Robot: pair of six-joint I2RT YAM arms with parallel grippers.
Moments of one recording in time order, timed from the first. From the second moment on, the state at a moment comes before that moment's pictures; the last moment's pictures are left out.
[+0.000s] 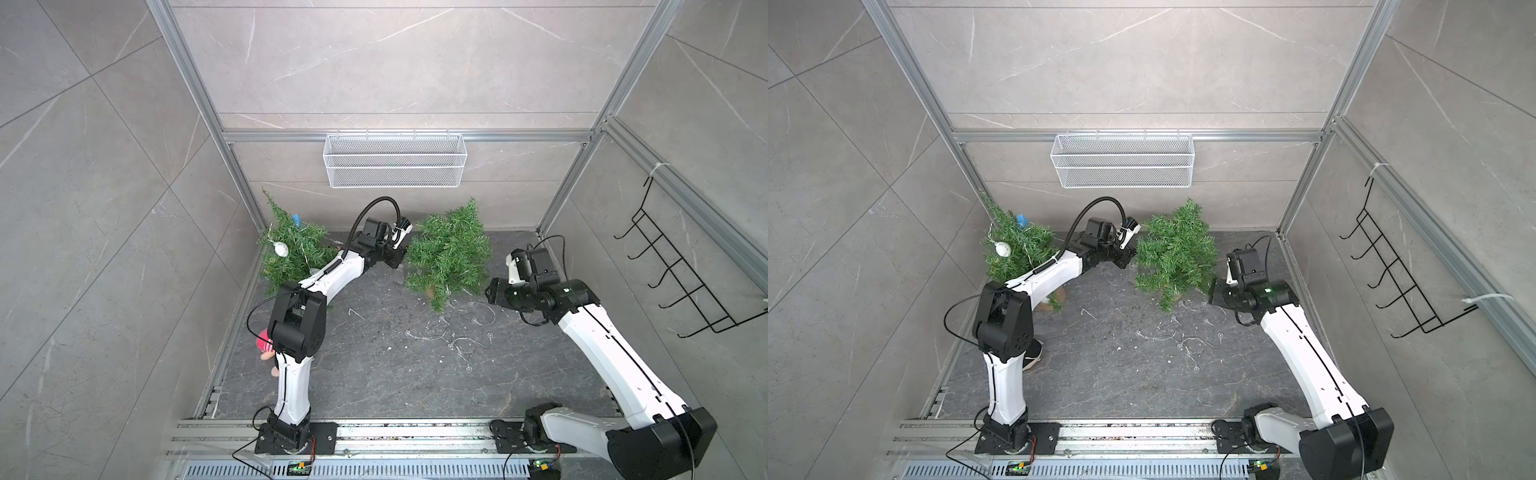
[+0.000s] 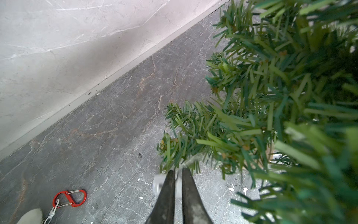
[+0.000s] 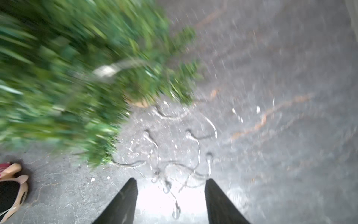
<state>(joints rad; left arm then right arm) -0.47 2.04 1.68 -0.30 0.32 0.21 0.25 1.19 1.15 -0.95 0.00 0.45</state>
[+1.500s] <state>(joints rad) -0.52 1.63 1.29 -0.24 0.24 0.01 0.21 1.58 0.84 -0.45 0.15 0.63</state>
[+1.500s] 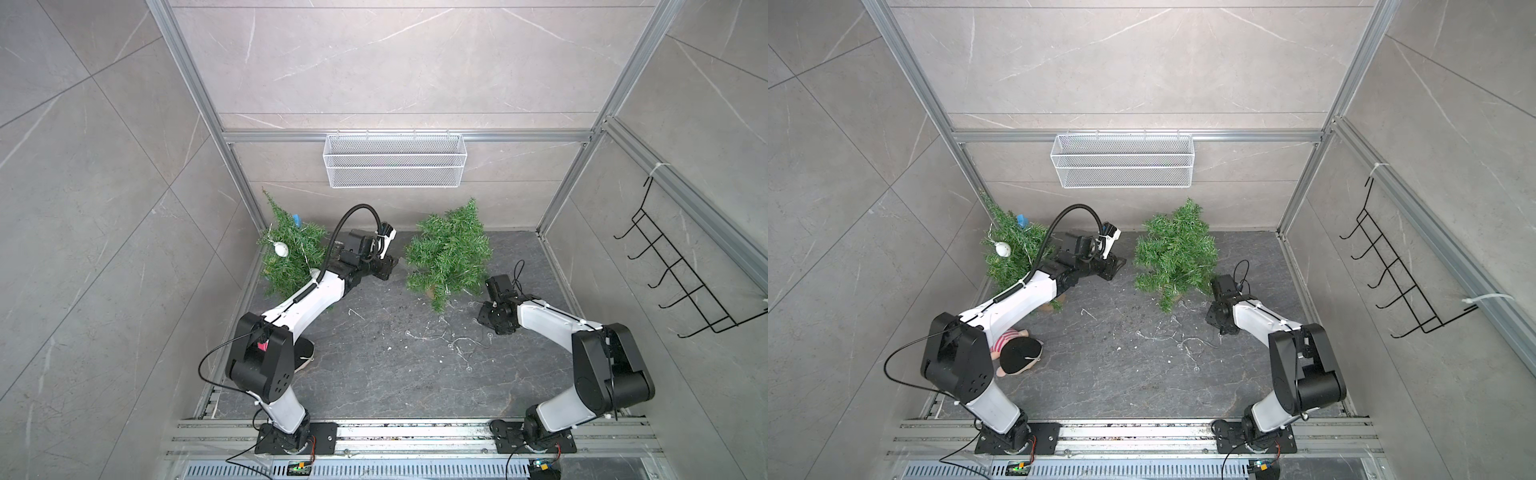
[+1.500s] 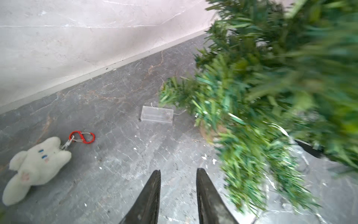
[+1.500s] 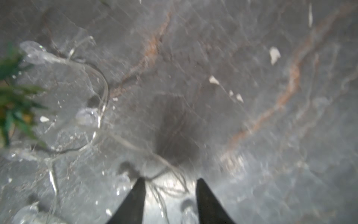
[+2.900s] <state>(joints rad) -0.45 1.69 1.54 -0.25 0.22 0.06 0.13 1.67 1.97 -0.80 0.33 0.28</state>
